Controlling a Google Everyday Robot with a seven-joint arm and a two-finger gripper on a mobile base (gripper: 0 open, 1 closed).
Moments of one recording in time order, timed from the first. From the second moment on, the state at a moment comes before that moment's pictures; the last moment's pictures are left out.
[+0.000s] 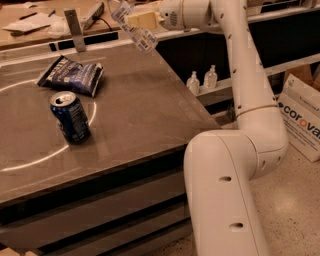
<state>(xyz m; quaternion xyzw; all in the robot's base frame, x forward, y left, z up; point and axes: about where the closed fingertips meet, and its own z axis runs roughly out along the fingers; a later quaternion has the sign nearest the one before) 0.814 0.056 1.021 -0.46 0.59 0.37 0.55</state>
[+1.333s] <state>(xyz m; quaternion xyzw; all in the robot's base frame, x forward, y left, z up) 0.756 0.071 1.007 -0.51 0.59 0.42 0.46</state>
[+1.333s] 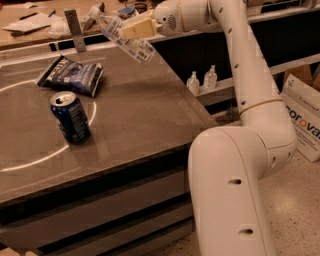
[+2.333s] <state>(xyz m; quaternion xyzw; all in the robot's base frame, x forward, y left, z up) 0.702 0.132 0.975 -0.52 0.59 0.47 0.41</state>
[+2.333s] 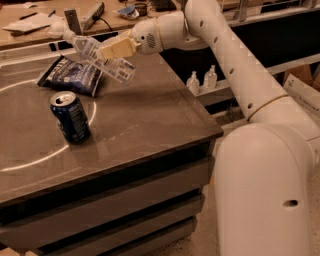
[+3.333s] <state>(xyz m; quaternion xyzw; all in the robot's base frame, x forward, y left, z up) 0.642 0.166 0.933 -0.51 0.61 0.47 0.38</state>
